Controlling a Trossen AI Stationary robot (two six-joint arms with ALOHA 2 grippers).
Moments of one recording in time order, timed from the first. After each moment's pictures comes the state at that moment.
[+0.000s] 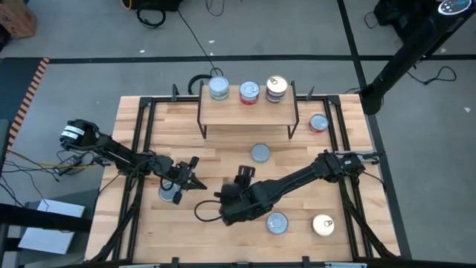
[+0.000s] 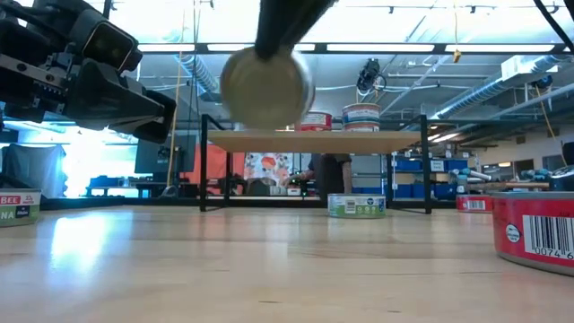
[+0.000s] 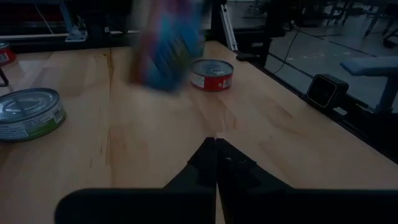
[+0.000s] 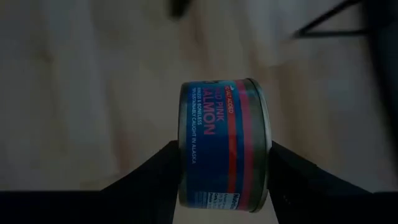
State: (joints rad) left arm -0.22 1.27 0.12 0.95 0.13 -0.01; right arm 0.41 2.30 2.33 -1.37 0.55 0.50
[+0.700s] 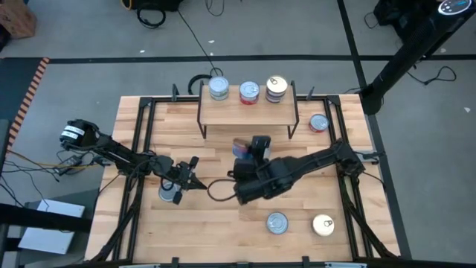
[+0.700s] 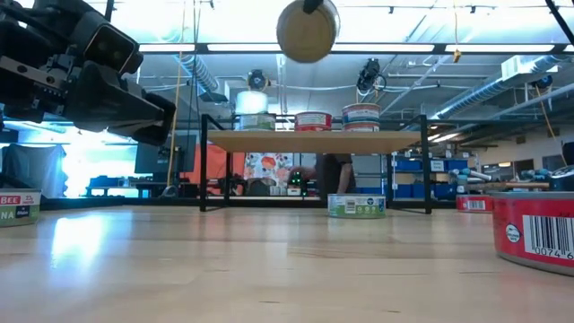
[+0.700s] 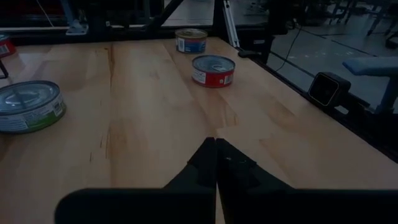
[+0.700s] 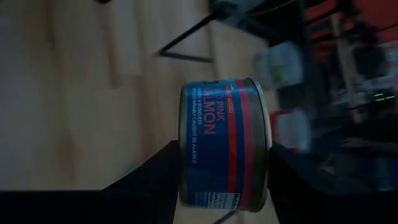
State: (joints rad) left arm -0.22 1.27 0.12 0.94 0.13 -0.03; right arm 0.36 2.11 2.31 -1.57 0.90 0.29
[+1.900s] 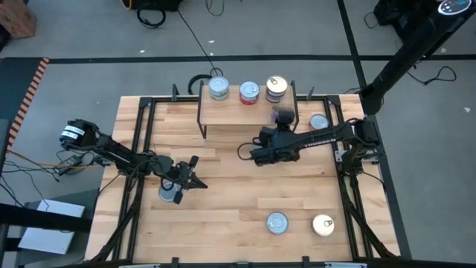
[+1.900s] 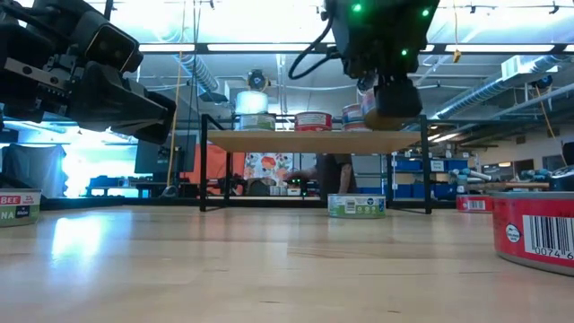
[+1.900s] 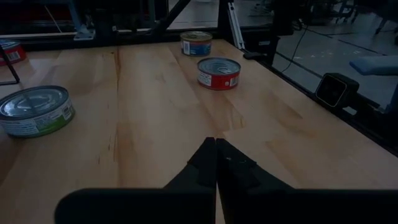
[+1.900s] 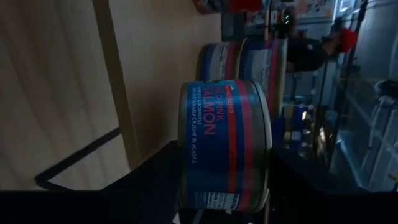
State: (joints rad) left arm -0.23 1.27 0.12 0.95 0.10 -0.01; right arm 0.04 1.81 1.42 -1.44 1.15 0.36
